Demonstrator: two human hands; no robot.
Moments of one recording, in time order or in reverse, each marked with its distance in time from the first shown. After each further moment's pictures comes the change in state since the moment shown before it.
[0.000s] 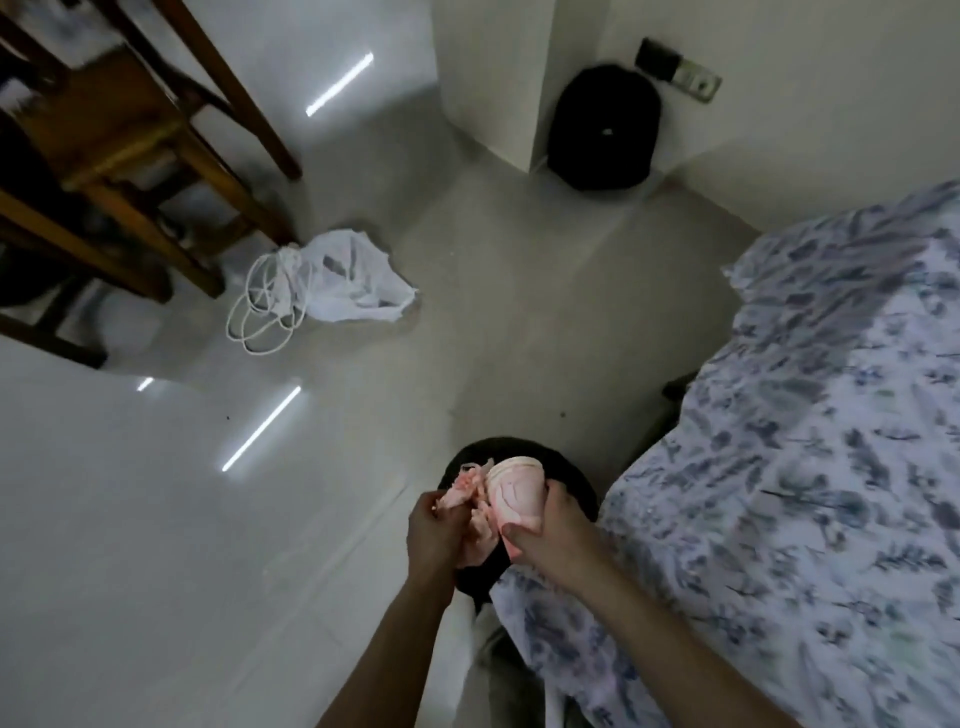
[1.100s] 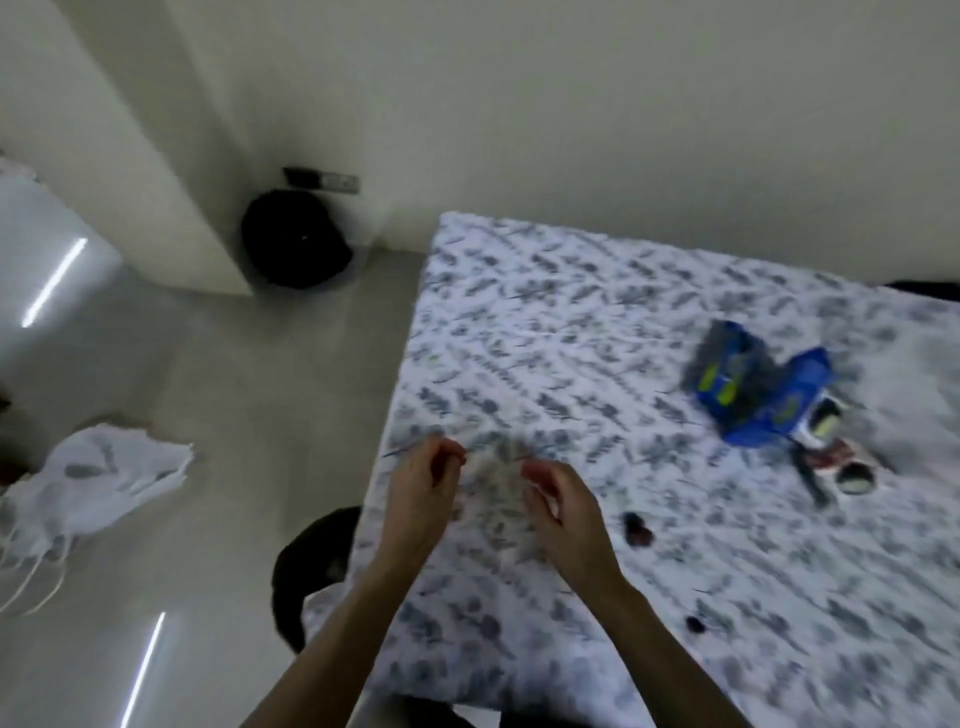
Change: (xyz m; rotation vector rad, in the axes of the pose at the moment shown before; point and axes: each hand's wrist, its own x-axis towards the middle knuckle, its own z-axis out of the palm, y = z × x) left_hand -0.246 0.066 0.200 0.620 -0.554 1.025; right_hand -0.202 0.212 -0.167 0.600 0.706 -0.184
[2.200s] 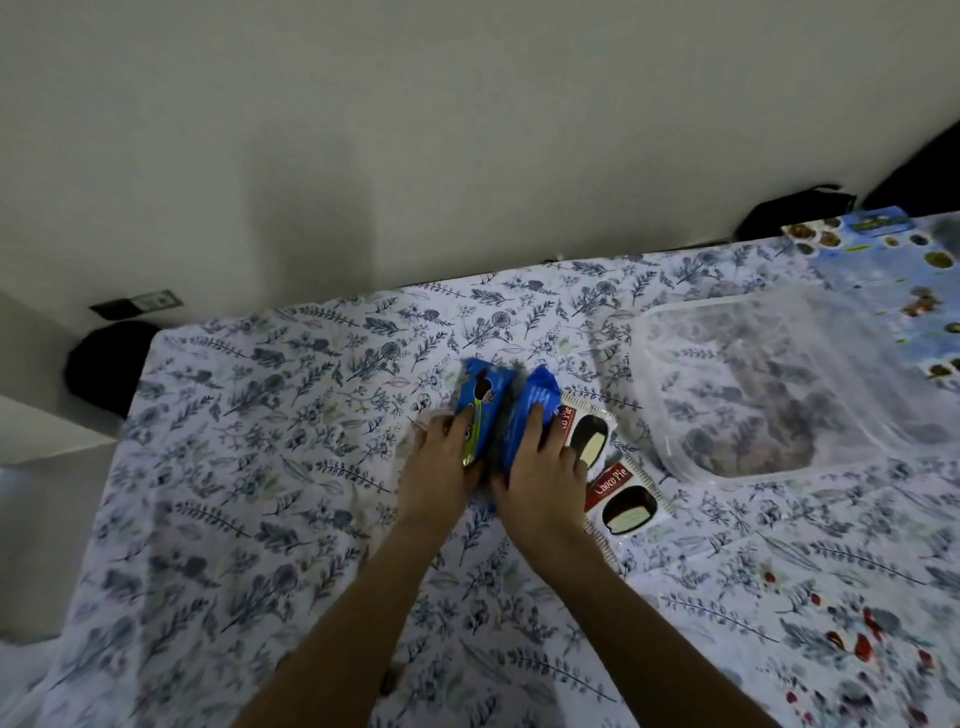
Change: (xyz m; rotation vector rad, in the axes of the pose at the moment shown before) left_hand 0.106 0.166 0.351 0.712 -0.291 0.303; right_hand 0.100 0.124 -0.284 -0.605 0.266 0.326
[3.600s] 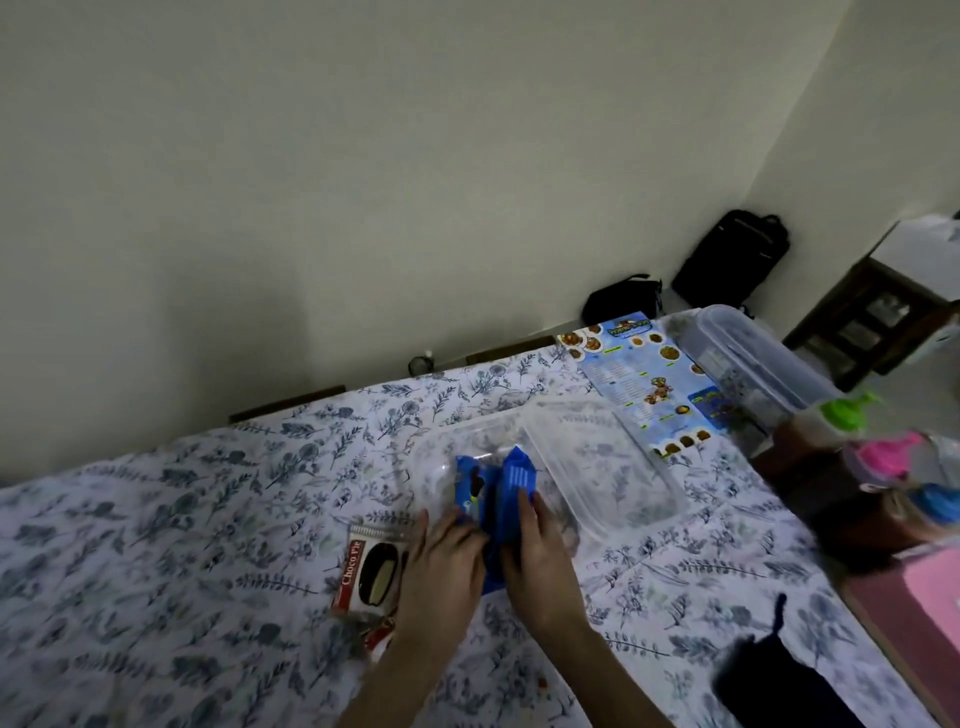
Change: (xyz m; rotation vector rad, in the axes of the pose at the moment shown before) left_hand -0.001 0.228 0.057 0.062 0.192 0.511; right_hand 0.028 0.223 -0.105 0.368 0.218 -0.024
